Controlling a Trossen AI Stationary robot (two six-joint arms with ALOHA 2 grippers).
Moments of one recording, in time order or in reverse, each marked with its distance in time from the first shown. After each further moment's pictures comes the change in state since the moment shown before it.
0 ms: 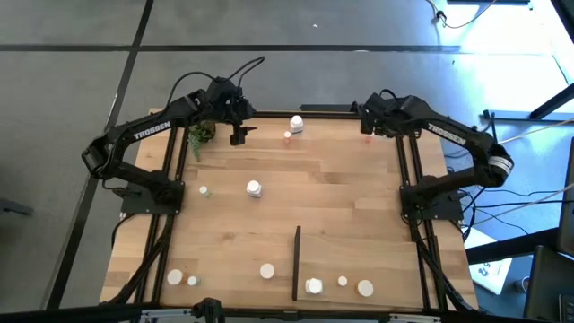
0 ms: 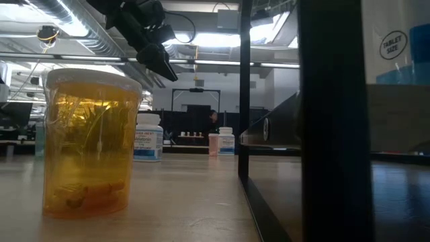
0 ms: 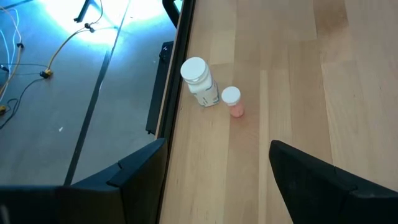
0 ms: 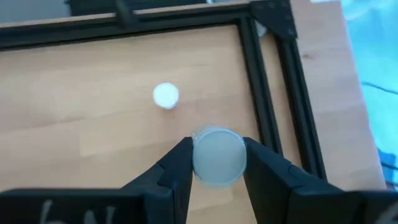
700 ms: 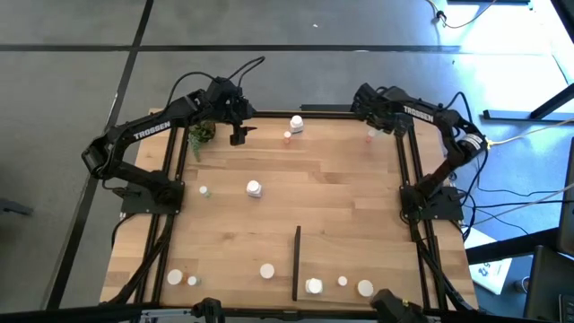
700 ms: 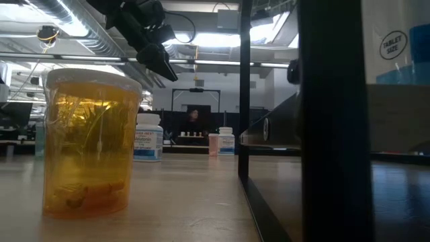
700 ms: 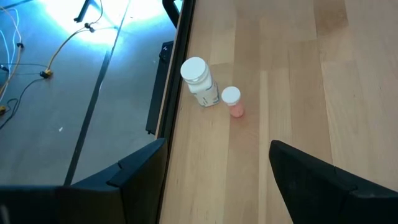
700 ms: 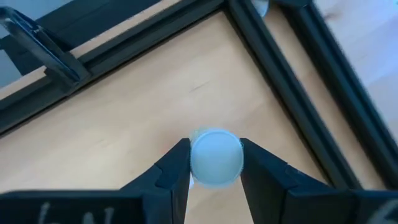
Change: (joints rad) left arm 0.000 0.000 0.000 0.000 0.000 0.000; right arm -0.221 0.307 -0.001 0.210 -0.061 0.211
